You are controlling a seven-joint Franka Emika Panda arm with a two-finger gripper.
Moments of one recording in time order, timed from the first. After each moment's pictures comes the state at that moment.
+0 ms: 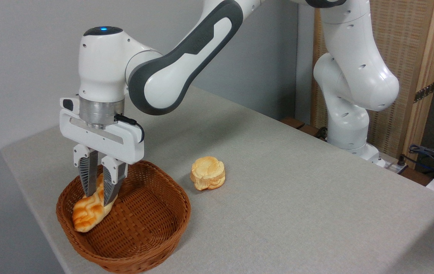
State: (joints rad) arm -0.23 0.26 -0.06 -1.83 0.05 2.41 0.04
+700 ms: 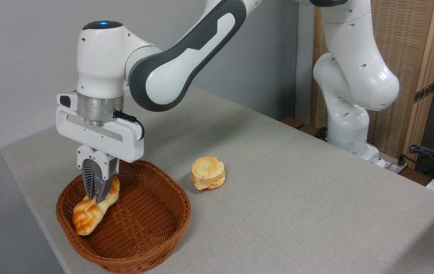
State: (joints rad) arm -0.22 0.25 -0.05 -1.81 0.05 2.40 0.04
